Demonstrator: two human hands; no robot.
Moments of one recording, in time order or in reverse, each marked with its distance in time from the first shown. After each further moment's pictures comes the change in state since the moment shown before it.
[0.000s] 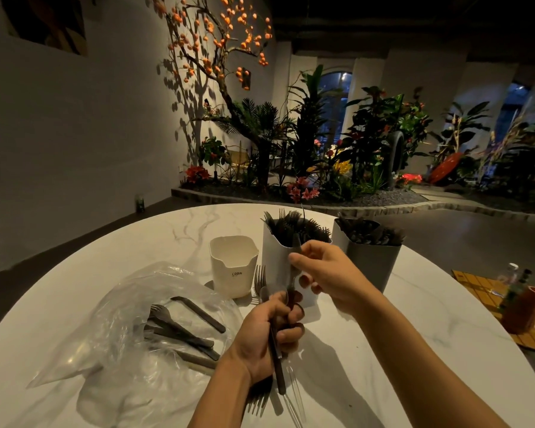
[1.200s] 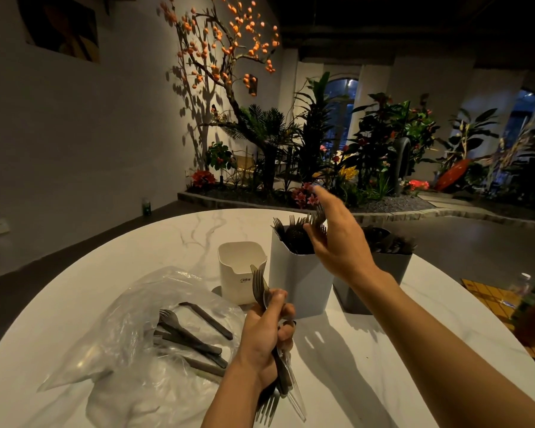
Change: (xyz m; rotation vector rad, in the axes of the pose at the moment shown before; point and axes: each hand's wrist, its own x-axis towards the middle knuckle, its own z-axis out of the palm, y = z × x) left_hand 0.008 0.001 -0.006 0.138 0.310 0.235; right_hand 0.057 -0.007 -0.016 -0.729 0.425 -0.593
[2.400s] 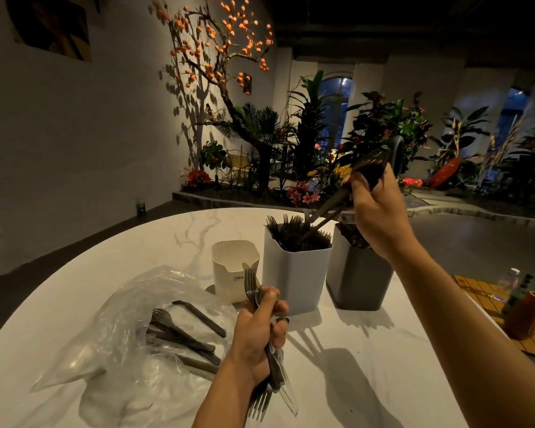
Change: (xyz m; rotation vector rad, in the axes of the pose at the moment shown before) left_hand -0.002 -0.002 0.001 -0.086 -0.008 -0.004; right_hand 0.015 -0.020 -0.079 0.632 0.175 0.246
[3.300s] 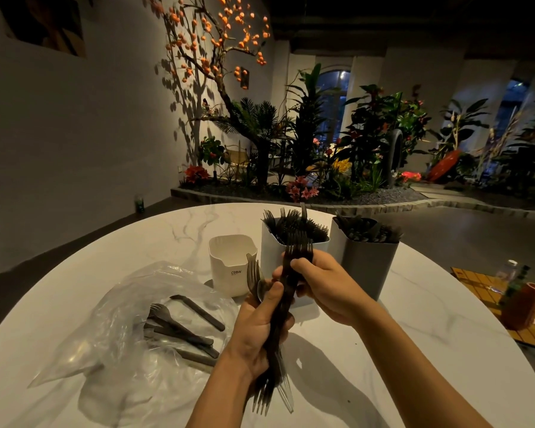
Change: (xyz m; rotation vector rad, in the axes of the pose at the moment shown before) left_hand -0.014 0.003 0.009 0.155 -0.067 0.060; right_hand -0.085 0.045 0.040 0.259 -0.547 0.517
